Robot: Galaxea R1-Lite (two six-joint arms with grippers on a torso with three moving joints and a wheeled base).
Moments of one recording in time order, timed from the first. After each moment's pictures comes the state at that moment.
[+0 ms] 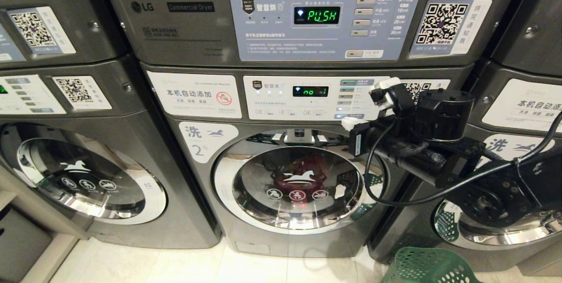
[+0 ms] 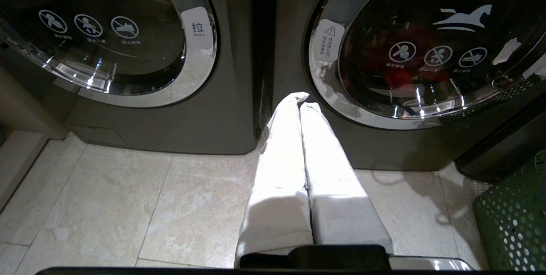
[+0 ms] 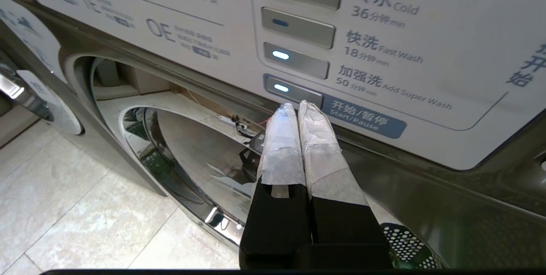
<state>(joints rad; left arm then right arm) 0.00 0.00 -0.05 0.13 0.02 -0.02 0.48 1.85 -0.95 -0.87 -0.05 -0.05</state>
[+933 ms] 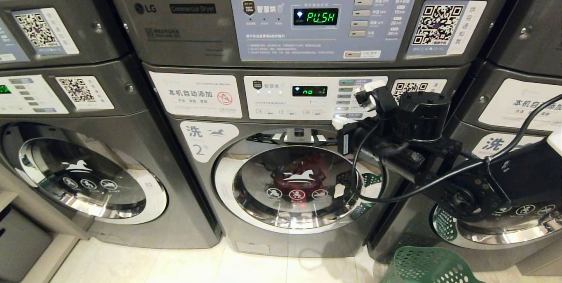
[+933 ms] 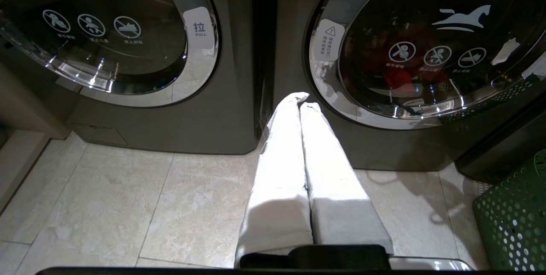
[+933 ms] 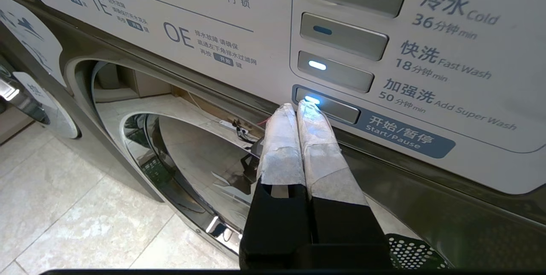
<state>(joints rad) 0.00 0.00 -0.05 0.13 0.02 -0.02 0.48 1.94 -1.02 -0.90 -0.08 -0.06</state>
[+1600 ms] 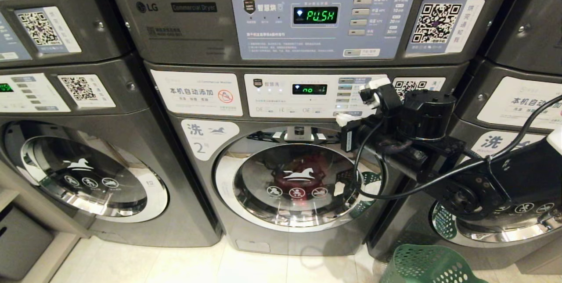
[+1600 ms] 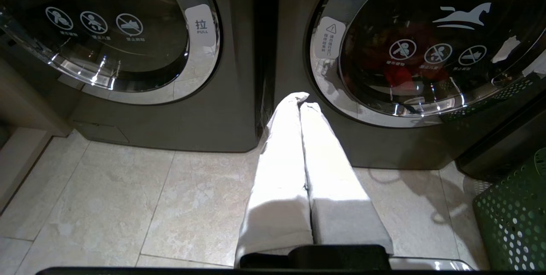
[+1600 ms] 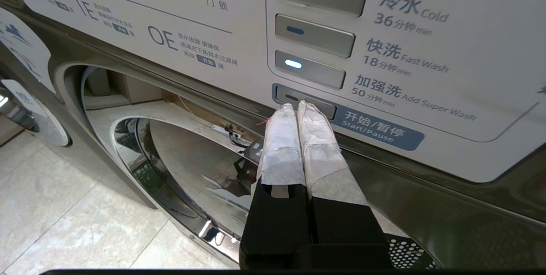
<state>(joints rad) 0.00 0.00 -0.05 0.13 0.02 -0.02 0.47 1.93 -1.01 -0.93 -0.09 -0.07</state>
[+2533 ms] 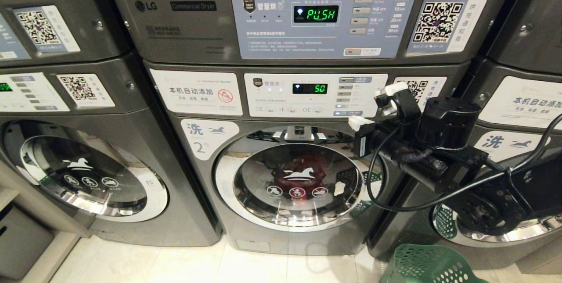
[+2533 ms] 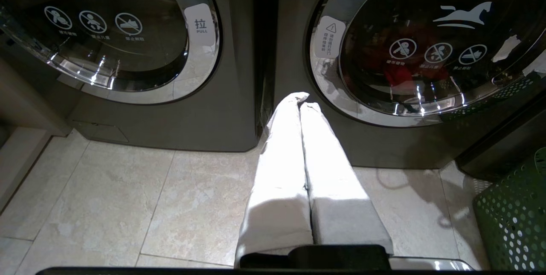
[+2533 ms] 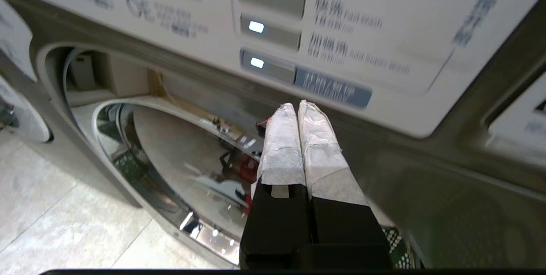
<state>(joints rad) 0.00 0.00 -0.05 0.13 0.02 -0.02 0.46 1.87 -0.88 -1.02 -0.08 -0.10</state>
